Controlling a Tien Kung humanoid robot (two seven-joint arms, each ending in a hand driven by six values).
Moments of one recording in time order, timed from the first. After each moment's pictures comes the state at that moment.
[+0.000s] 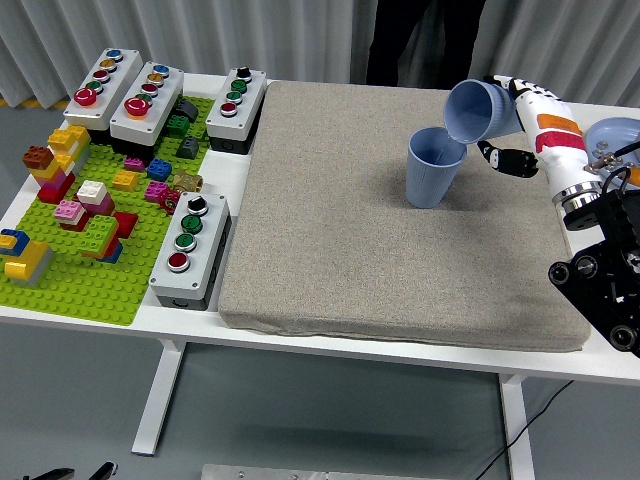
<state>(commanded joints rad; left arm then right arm) -0.18 0.10 -0.69 -0.18 0.54 -0.05 0.23 0.70 -0.27 0.77 1.00 -1.77 -0.55 0.05</state>
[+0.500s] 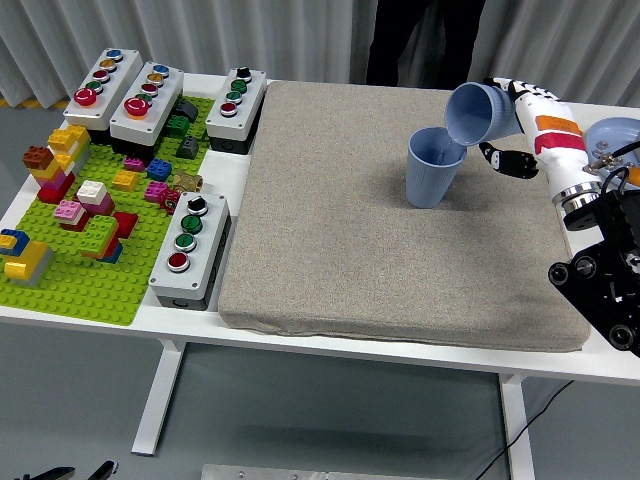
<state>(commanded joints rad) -0.18 0.10 -0.69 -0.18 0.53 -0.05 0.23 0.71 -0.27 0.76 0.98 -1.79 -0.56 0.04</state>
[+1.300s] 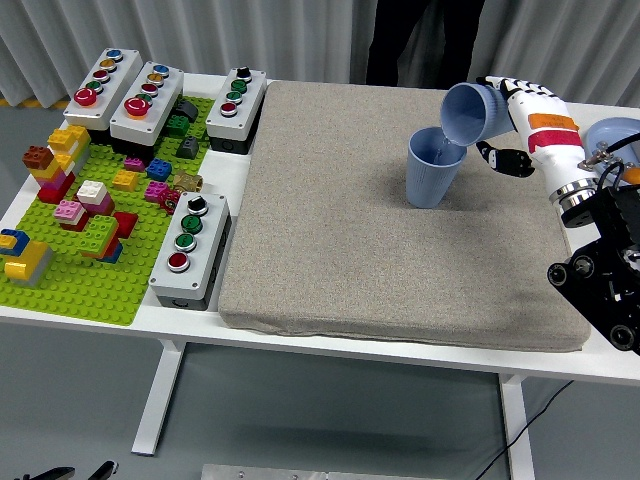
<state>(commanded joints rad) -0.18 0.10 -0.69 -0.18 0.53 -0.05 0.23 0.74 -0.29 0.71 0.99 -1.84 -0.56 0.02</state>
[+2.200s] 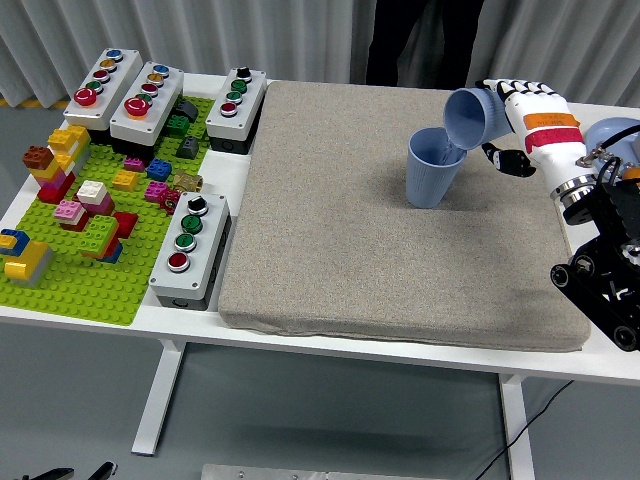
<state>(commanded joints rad) -0.18 0.10 -0.69 -0.18 0.53 -0.05 0.23 0.76 -0.31 0.68 0.99 -1.94 -0.53 -0.05</state>
